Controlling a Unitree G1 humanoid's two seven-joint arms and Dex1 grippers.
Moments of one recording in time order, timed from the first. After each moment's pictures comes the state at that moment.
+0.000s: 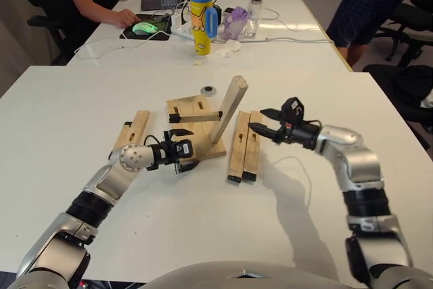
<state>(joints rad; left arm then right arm) -0.33 0.61 -0.46 0.16 0.16 -0.04 -0.72 -0.28 -0.33 -0.02 -0.15 0.30 0.70 0.71</state>
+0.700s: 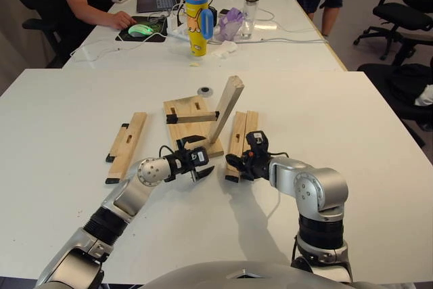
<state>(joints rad) -0.23 0.50 -0.48 0.02 0.23 0.09 -0.62 -0.26 -0.01 0.05 -0.47 0.25 1.50 0.12</state>
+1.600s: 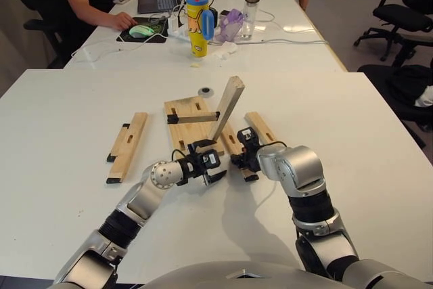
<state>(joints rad) -0.22 0.38 -0.51 0.03 0.23 0.14 -0.62 -0.42 -0.11 0.23 -0.21 0.18 1.48 0.04</state>
